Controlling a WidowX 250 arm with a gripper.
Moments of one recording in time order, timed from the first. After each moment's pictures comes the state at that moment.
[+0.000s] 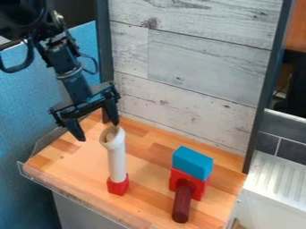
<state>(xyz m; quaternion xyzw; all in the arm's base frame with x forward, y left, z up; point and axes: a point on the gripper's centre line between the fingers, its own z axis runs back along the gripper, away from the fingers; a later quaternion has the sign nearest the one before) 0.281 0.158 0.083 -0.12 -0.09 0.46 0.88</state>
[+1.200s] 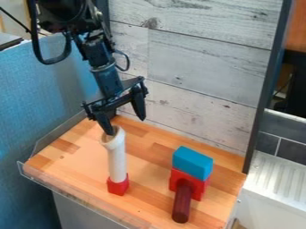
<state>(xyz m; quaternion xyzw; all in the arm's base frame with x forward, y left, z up) 0.316 0.134 0.085 -0.12 -0.07 0.47 0.87</state>
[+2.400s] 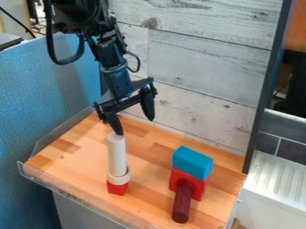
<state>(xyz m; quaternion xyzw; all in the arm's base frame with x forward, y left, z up) 0.329 0.125 0.080 -0.12 -0.07 0.47 0.87</state>
